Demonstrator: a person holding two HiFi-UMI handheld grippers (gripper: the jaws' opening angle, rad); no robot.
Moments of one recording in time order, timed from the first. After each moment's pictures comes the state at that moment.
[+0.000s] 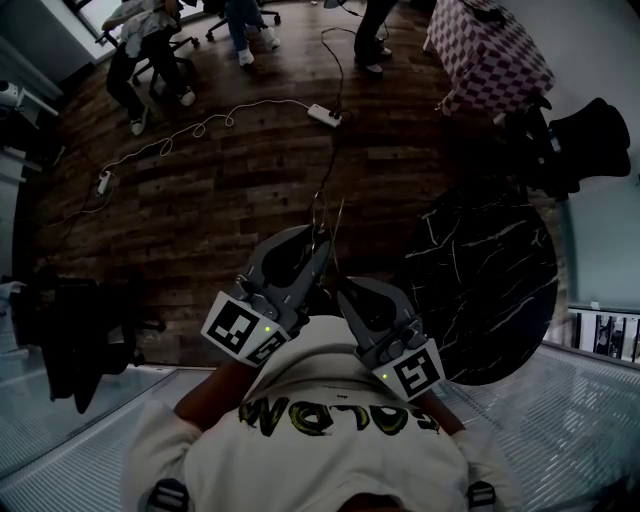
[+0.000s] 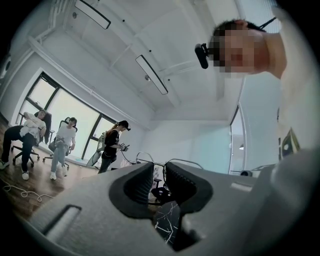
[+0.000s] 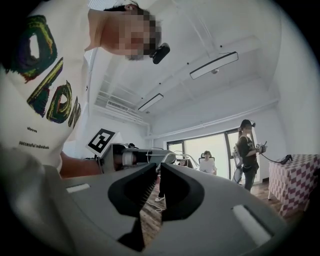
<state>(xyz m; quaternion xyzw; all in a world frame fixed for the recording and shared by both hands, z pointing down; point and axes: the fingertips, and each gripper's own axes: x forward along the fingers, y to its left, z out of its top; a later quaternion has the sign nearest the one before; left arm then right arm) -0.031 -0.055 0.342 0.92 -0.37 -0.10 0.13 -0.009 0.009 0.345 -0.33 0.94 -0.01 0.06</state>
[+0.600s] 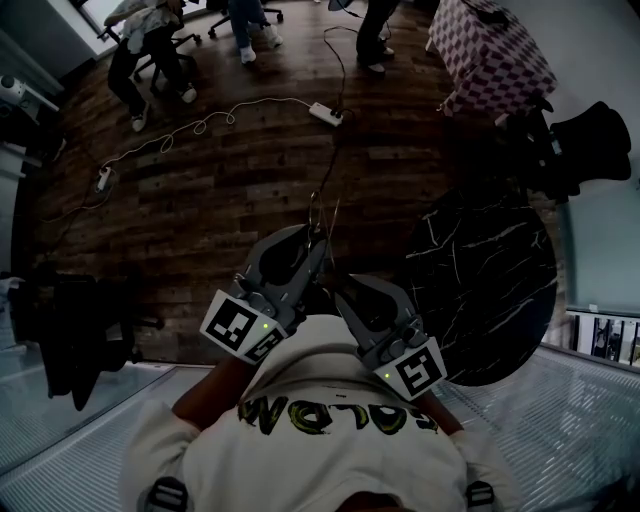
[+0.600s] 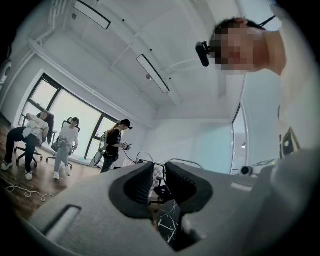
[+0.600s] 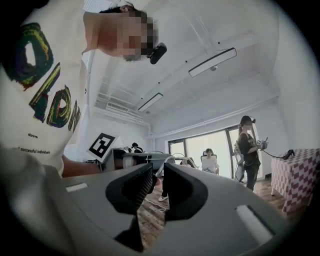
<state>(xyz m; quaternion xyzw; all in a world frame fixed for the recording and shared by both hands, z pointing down) -0.037 -0.057 0.349 0.91 -0.38 -0.09 0.12 -0.010 0.009 0.345 -0.32 0.94 -0.03 0.06</state>
